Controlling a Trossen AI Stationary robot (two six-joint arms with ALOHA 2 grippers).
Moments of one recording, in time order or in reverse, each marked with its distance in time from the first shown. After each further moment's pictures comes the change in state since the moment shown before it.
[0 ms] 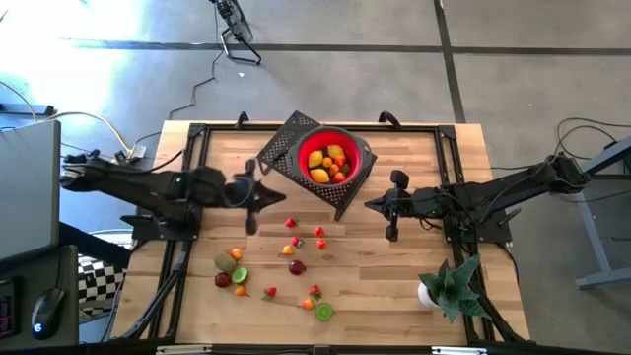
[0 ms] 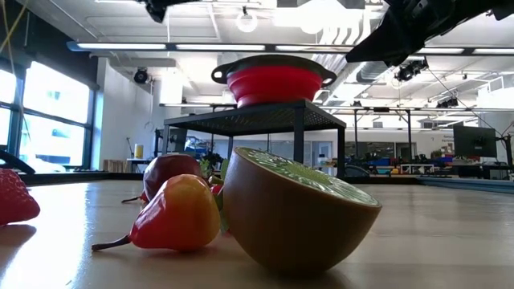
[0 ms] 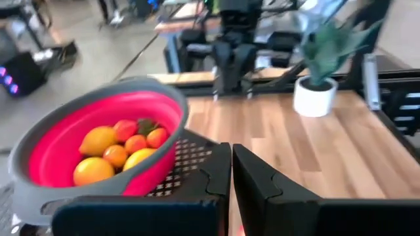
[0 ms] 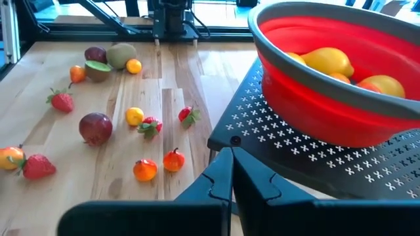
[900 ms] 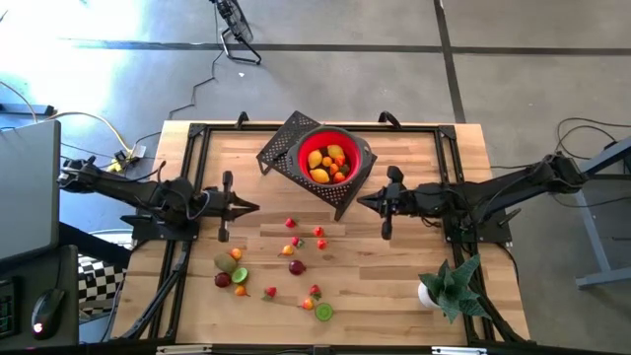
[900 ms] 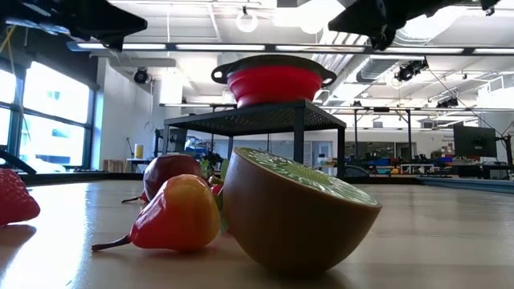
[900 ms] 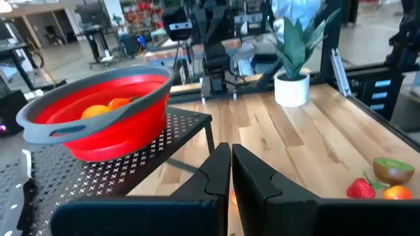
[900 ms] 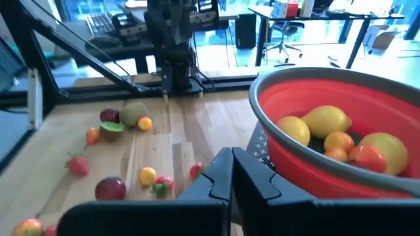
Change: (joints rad) left arm -0.090 -0.440 -0.437 0.134 -0.009 0.083; right arm 0.001 0.050 0.053 0.179 0.001 0.003
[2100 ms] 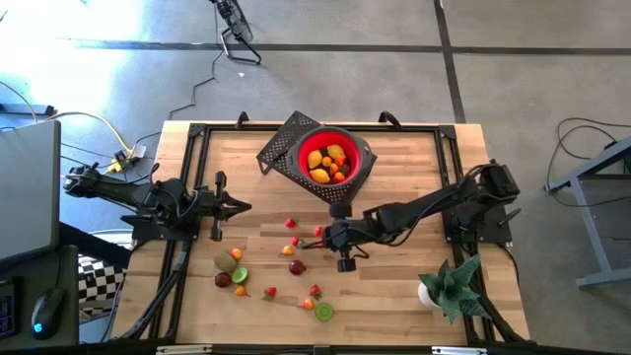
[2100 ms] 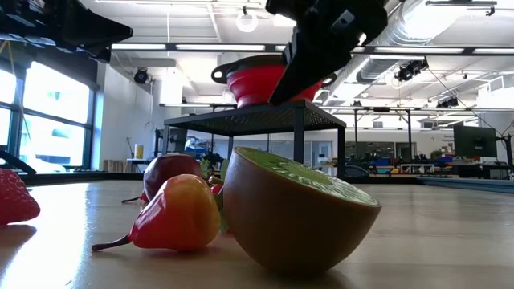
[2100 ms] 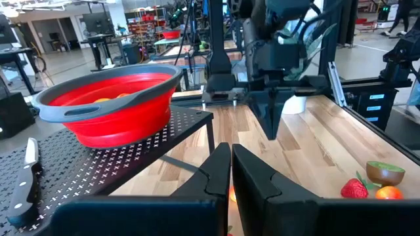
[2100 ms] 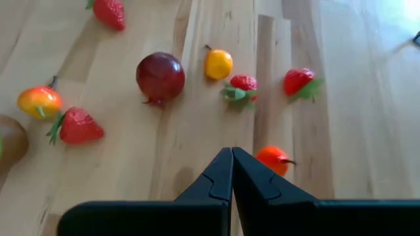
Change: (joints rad) left arm 0.000 -0.194 -0.101 -0.046 -0.001 -0.027; right arm 0.061 0.718 0.562 -0.469 -0.207 -0.026
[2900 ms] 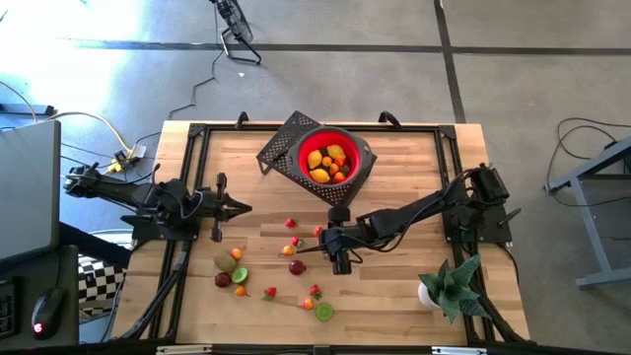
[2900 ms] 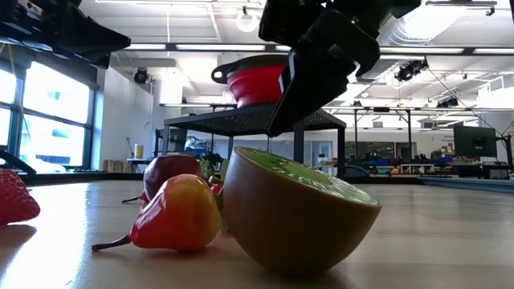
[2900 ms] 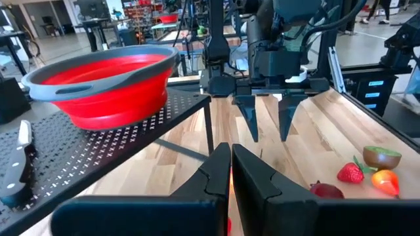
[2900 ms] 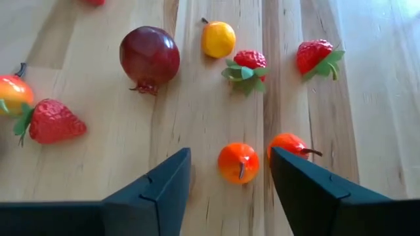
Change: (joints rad) left arm 0.000 0.000 0.000 -0.060 0.002 -0.028; right arm 0.004 0.081 0.000 0.026 0.024 0.062
